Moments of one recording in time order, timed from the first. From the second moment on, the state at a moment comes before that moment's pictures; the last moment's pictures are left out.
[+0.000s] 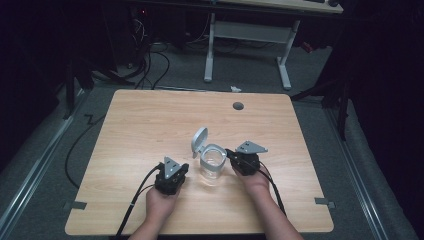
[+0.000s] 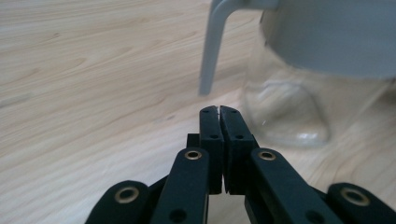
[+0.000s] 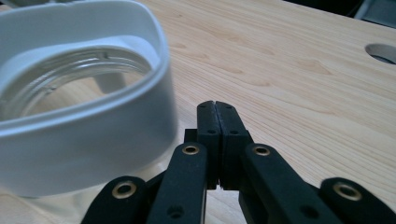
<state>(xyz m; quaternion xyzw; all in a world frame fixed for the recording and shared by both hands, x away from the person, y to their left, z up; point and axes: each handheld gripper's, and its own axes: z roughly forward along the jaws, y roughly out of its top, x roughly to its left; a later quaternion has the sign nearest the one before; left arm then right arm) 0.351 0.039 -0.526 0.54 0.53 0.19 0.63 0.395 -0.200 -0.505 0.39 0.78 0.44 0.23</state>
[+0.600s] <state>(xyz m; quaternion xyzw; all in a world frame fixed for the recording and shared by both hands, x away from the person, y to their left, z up) 0.323 0.082 -0.524 0.53 0.53 0.18 0.64 0.327 -0.174 -0.505 0.35 0.79 0.45 0.22</state>
